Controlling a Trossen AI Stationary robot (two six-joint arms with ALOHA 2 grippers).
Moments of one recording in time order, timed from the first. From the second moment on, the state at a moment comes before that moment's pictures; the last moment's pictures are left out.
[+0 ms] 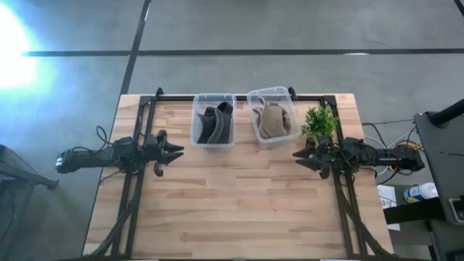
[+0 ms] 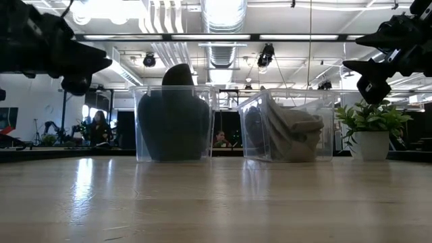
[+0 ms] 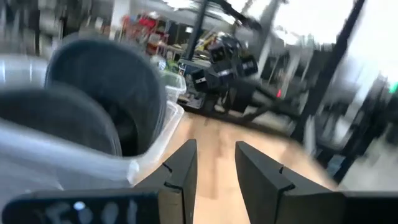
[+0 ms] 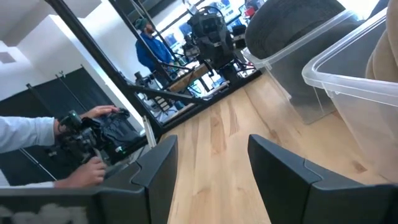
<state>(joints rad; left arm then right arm) 0.03 0.00 0.01 0.02 -0.05 -0.30 0.00 0.01 0.01 0.02 -0.08 0.63</state>
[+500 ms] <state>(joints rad) 0.03 0.00 0.01 0.02 -0.05 0.00 0.00 0.01 0.01 0.02 -0.08 0.63</state>
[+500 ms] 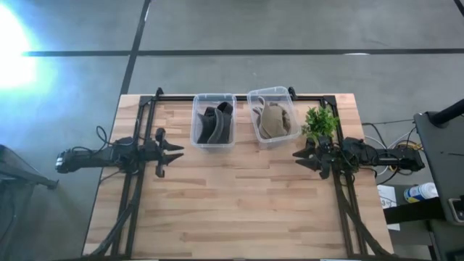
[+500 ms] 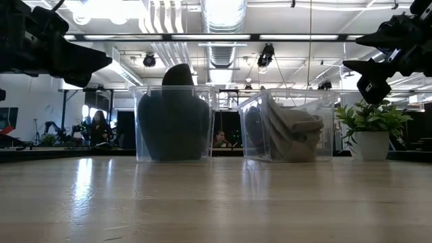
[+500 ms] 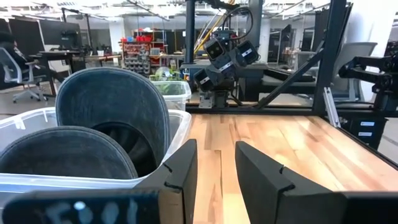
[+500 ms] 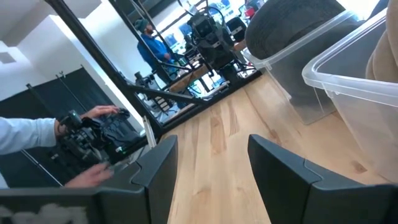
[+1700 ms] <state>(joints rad) 0.03 0.02 0.01 0.03 -0.05 0.00 0.00 0.00 0.01 0.11 -0.10 0.27</state>
